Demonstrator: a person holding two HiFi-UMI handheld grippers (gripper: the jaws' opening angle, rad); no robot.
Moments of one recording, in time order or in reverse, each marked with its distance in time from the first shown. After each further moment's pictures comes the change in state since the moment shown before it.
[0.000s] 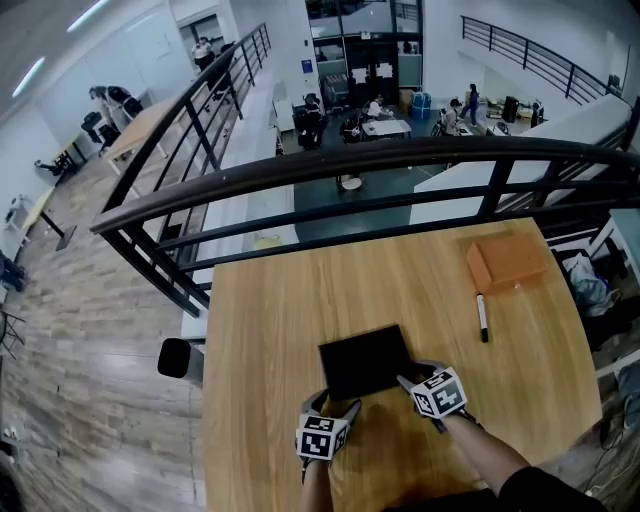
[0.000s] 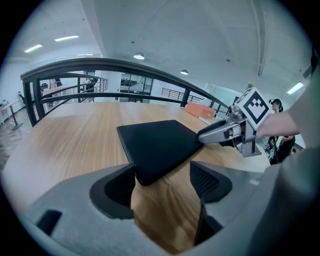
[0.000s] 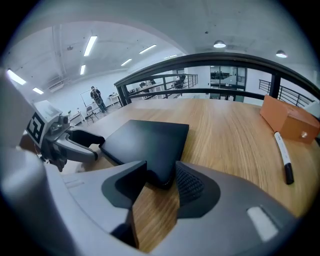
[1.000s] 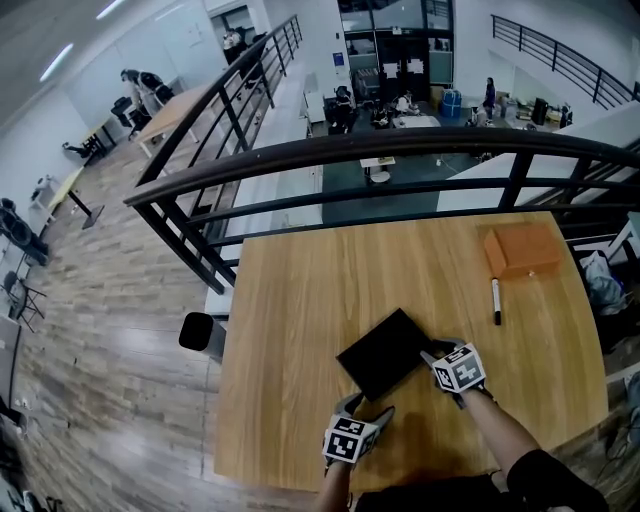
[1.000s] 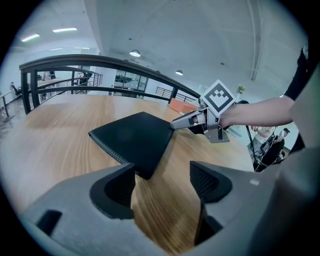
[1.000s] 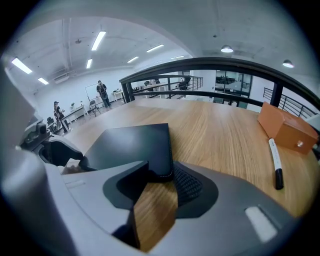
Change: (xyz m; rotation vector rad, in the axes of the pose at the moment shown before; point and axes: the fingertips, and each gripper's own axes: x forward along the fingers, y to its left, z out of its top) left arm -0.036 -0.091 -0.055 -0.021 0.009 -0.104; right arm -0.021 -0.008 -0.014 -0.082 0.003 -0.004
